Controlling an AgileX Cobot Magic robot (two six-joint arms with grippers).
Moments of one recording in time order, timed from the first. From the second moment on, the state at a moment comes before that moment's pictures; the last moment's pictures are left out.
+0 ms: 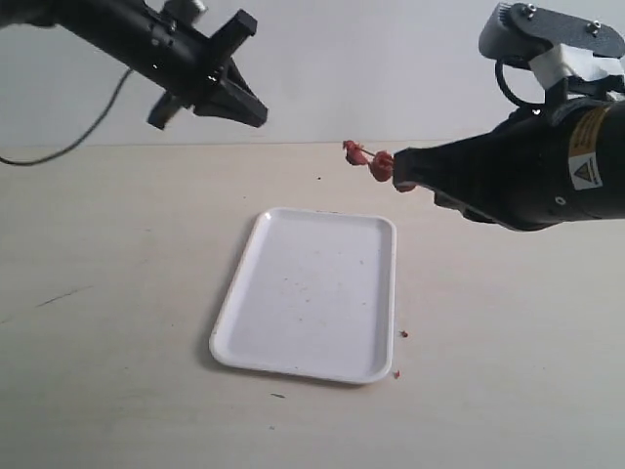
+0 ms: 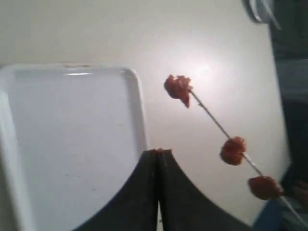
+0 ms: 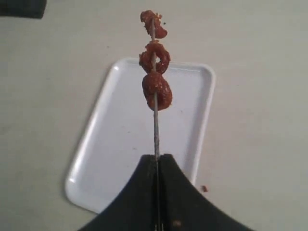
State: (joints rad) left arm -0.25 2.21 -2.05 -0.81 1.22 0.12; right arm 0.49 1.23 -0.80 -0.41 0.42 0.91
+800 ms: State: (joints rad) left arm -0.25 1.79 -2.05 -0.43 1.21 0.05; right arm 0.90 1.23 -0.80 -0.96 0.75 1.42
